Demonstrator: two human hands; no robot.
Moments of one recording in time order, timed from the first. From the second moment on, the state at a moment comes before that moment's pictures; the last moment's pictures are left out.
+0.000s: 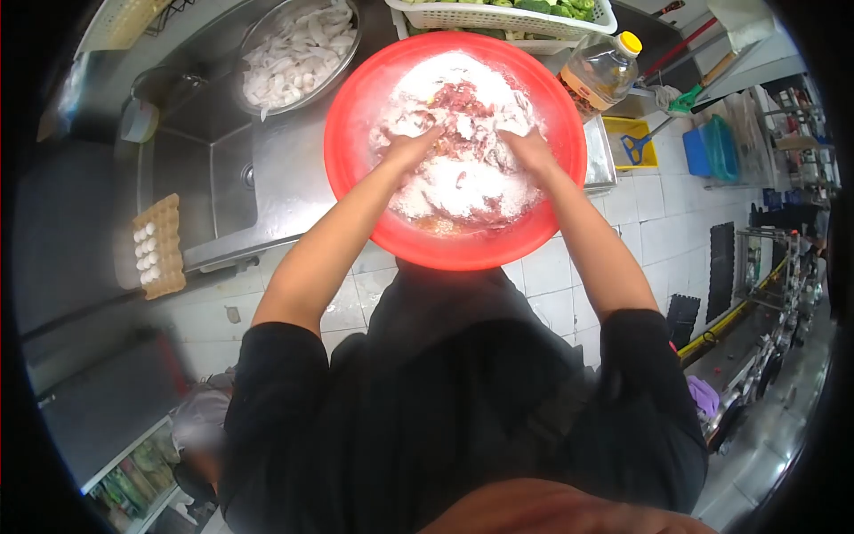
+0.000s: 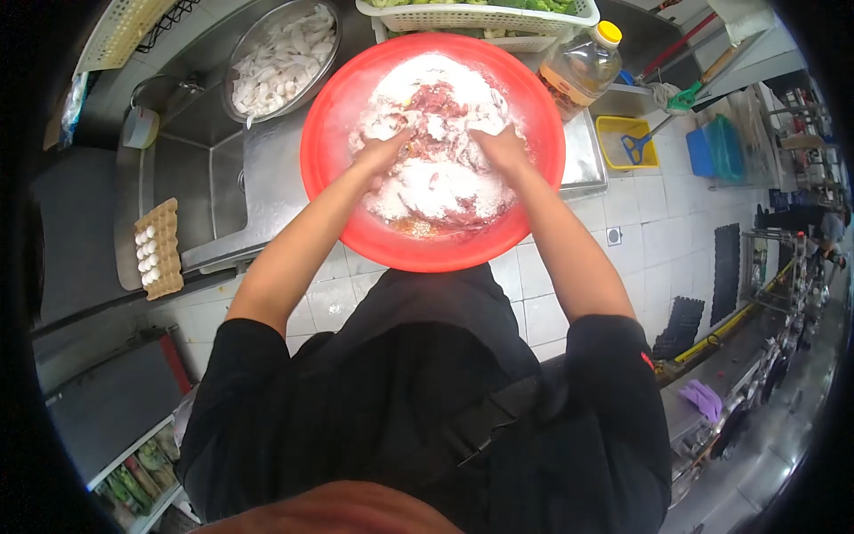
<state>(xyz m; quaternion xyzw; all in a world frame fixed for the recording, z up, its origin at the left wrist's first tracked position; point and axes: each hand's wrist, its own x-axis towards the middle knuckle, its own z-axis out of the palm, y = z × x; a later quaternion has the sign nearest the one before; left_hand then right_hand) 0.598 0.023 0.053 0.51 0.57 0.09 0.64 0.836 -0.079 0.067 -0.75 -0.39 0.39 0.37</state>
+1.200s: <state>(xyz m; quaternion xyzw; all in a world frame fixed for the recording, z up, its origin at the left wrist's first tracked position) 0.604 0.014 0.034 0.28 0.37 0.19 0.87 0.791 -0.056 0.062 -0.52 -0.17 0.70 0.45</state>
